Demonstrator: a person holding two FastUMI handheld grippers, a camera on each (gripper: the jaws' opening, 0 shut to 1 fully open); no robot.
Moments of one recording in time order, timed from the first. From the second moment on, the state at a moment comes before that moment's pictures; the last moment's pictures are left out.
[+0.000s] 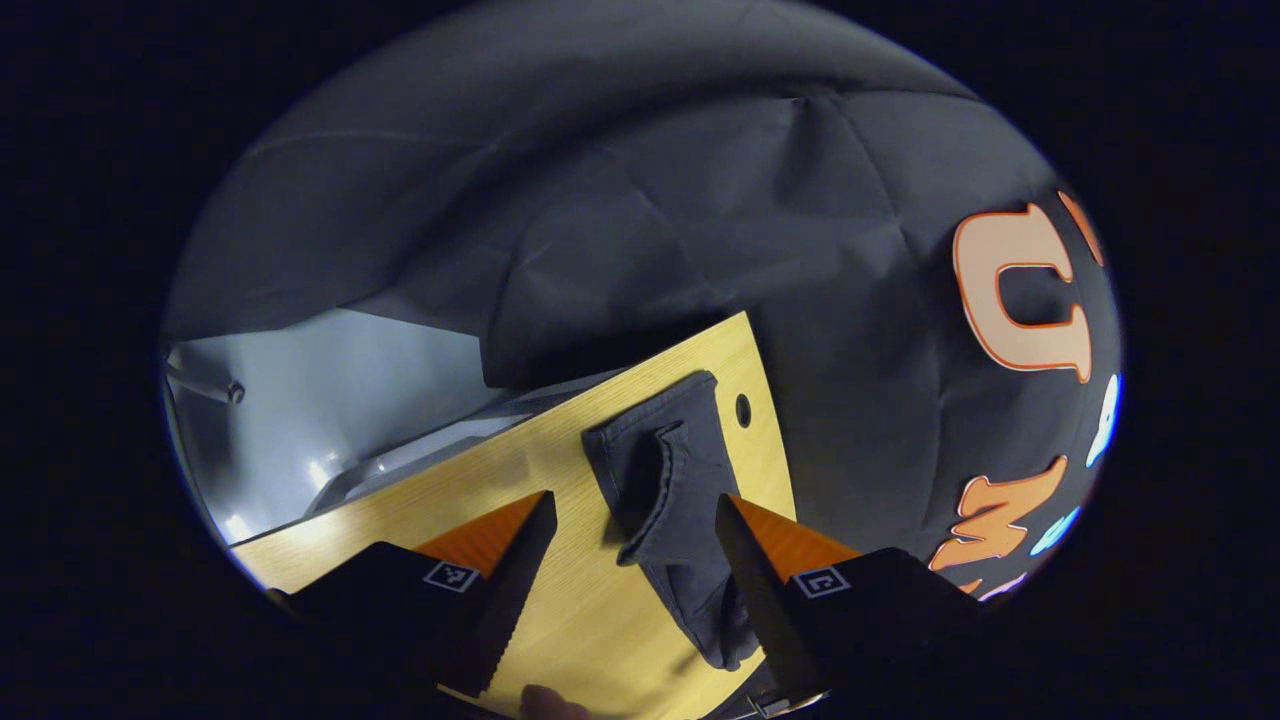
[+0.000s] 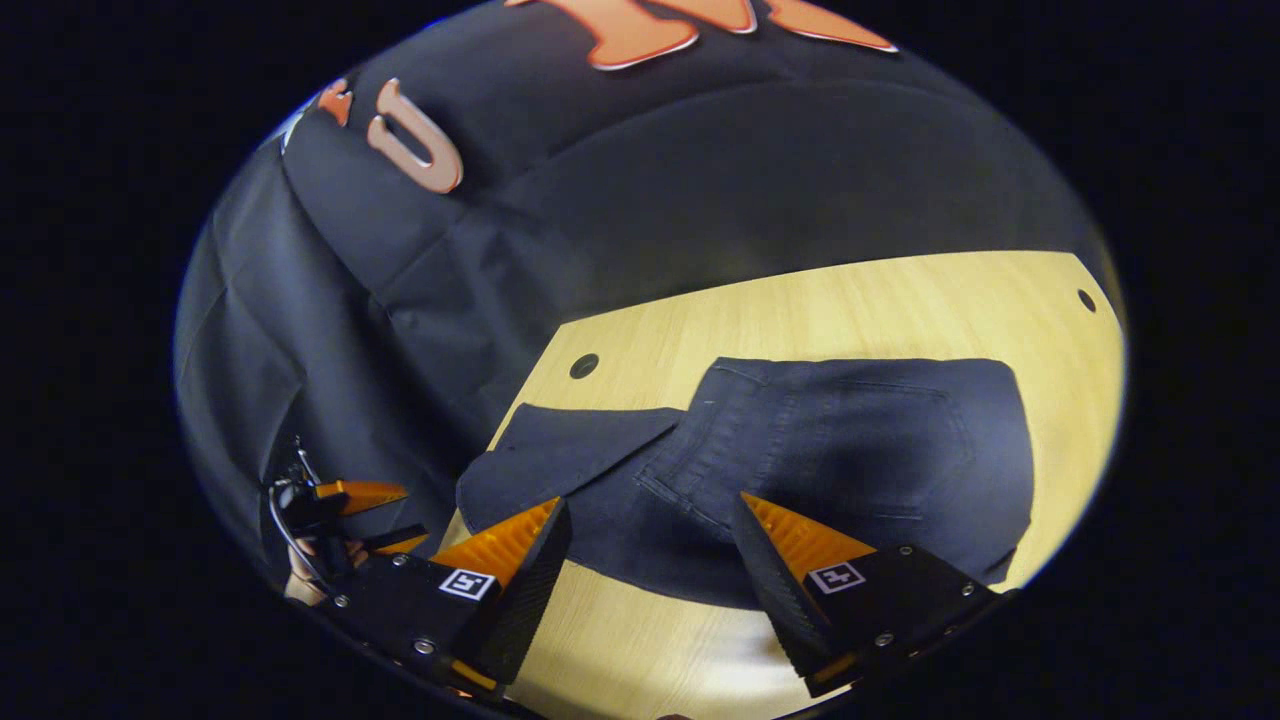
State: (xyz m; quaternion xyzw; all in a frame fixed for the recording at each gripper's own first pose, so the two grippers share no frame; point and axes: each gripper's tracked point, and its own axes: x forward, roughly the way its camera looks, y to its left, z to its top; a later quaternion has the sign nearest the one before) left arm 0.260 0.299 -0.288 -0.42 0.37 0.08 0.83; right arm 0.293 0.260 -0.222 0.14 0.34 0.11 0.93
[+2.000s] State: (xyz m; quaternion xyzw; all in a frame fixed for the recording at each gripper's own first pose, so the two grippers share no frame) left arm 0.340 0.078 -0.202 -0.24 0.26 -0.13 0.93; right arm 0.243 0.149 -0.174 0.30 0.26 0.02 0.92
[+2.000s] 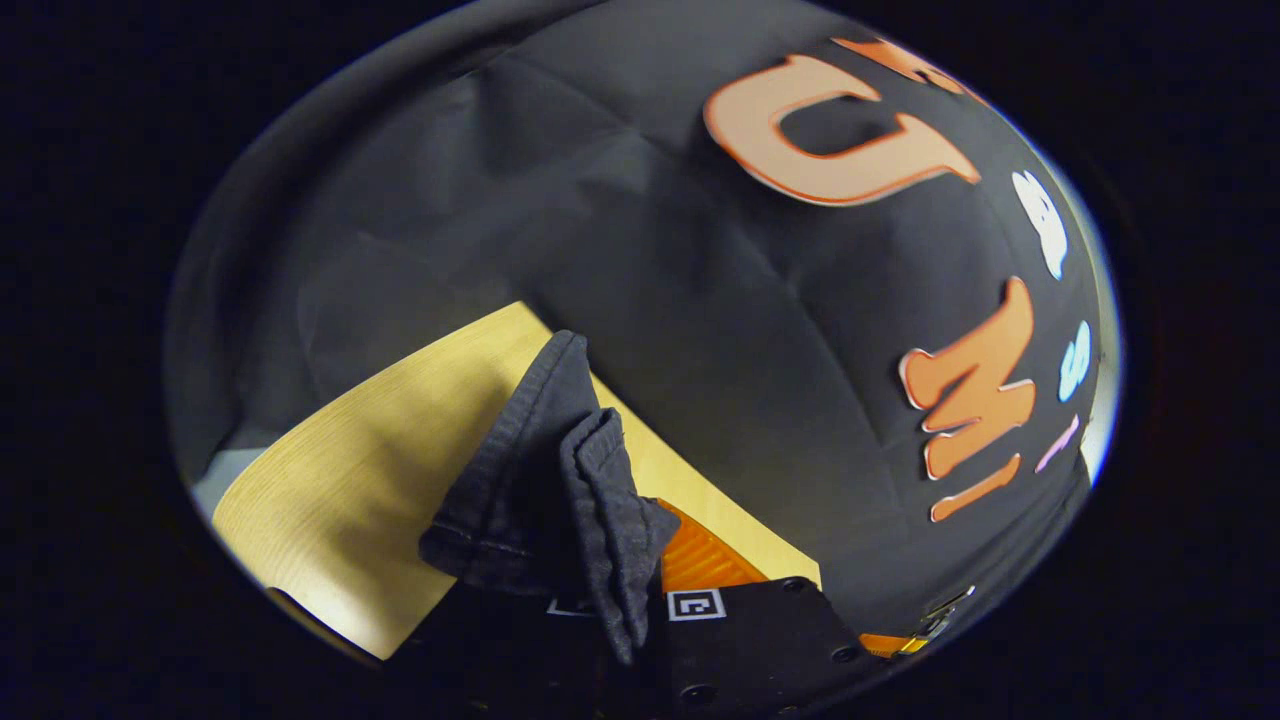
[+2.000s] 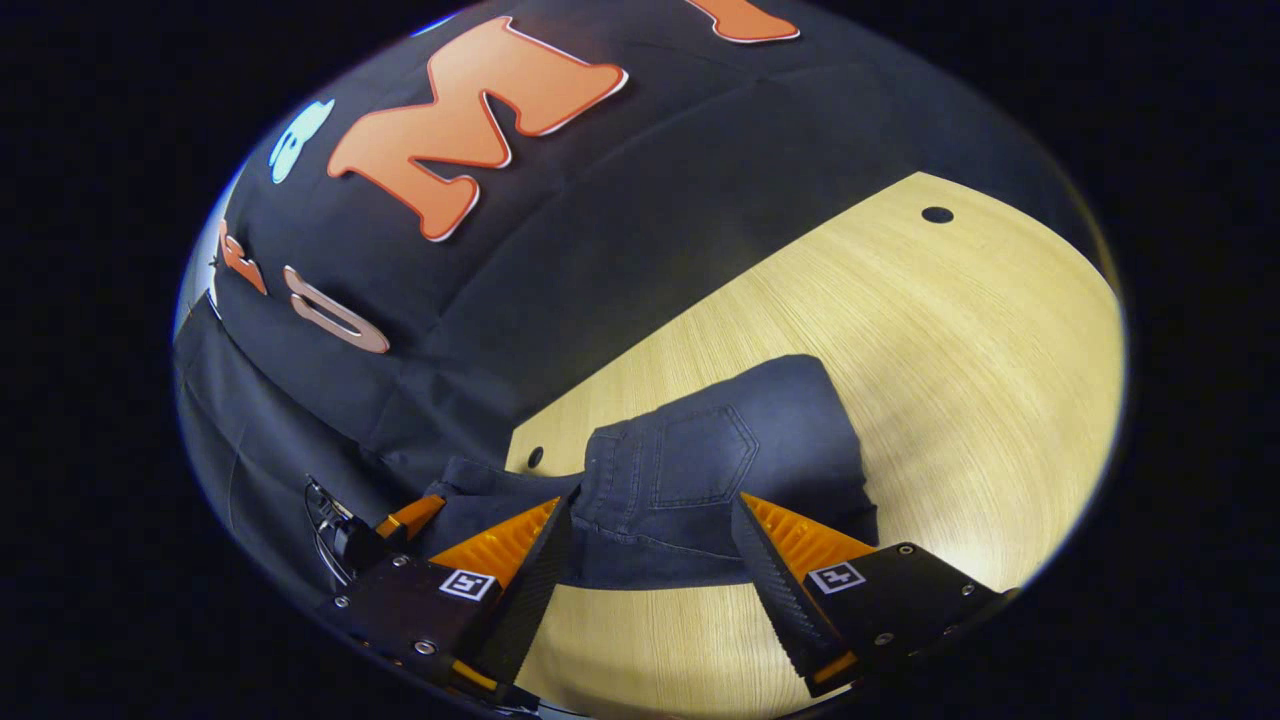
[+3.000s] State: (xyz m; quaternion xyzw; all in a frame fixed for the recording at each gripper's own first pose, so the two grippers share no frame) left arm 0.239 -0.259 -0.316 0.08 0.34 -0.15 0.93; right arm 0.140 -0.060 -0.147 0.32 0.23 -0.03 0.92
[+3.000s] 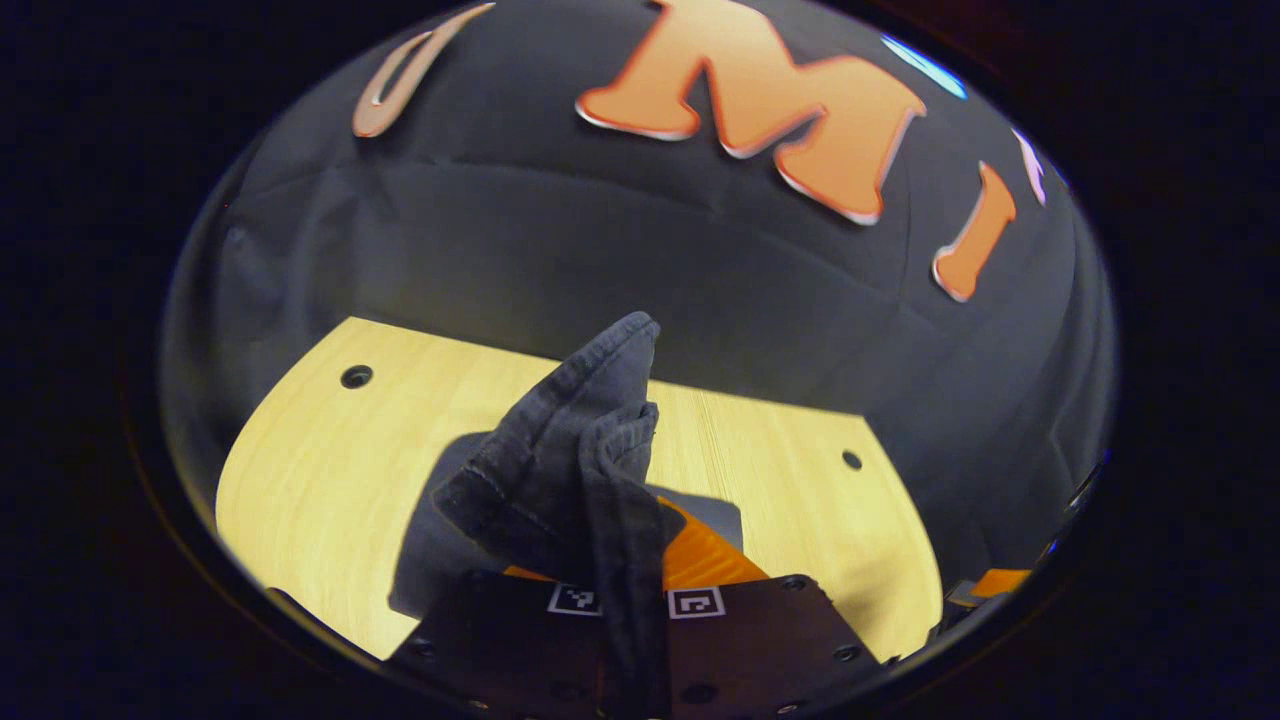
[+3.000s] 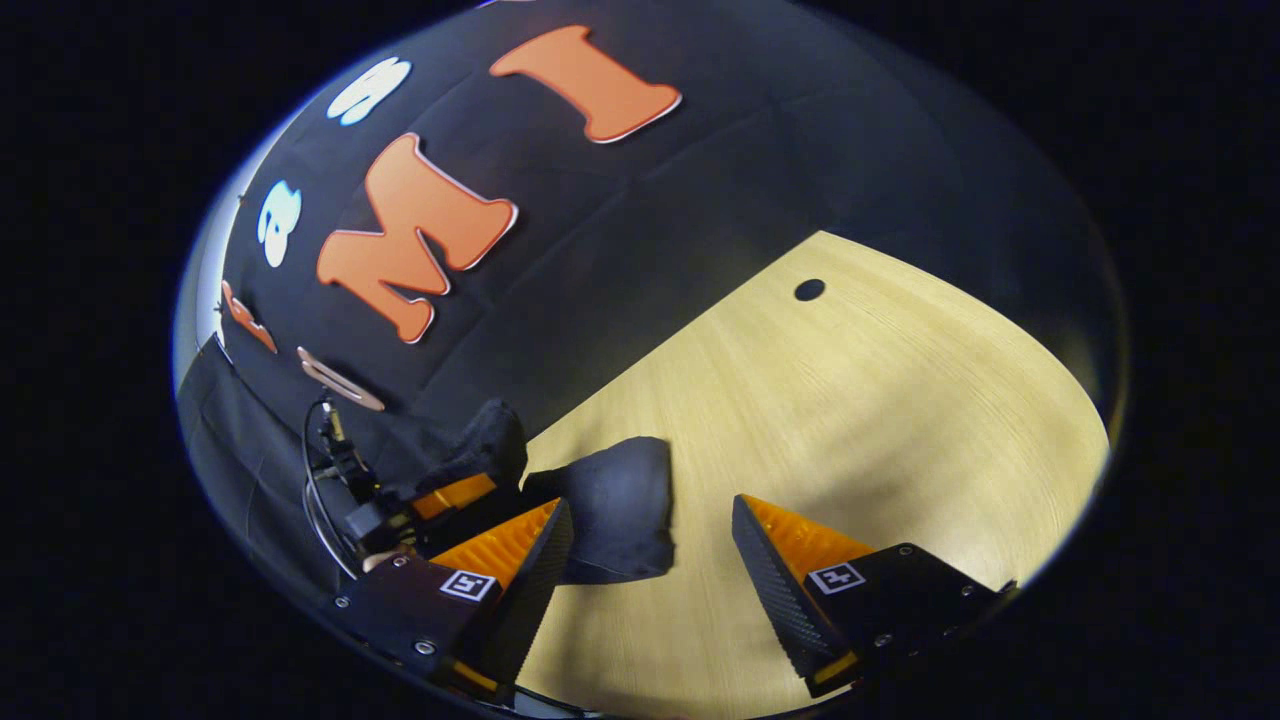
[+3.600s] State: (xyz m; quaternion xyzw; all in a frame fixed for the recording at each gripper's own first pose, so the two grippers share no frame) left arm 0.190 -0.311 -0.425 0.20 0.40 -0.16 0.88; right arm 0.107 -0.098 -0.165 0.32 0.25 -0.05 0.91
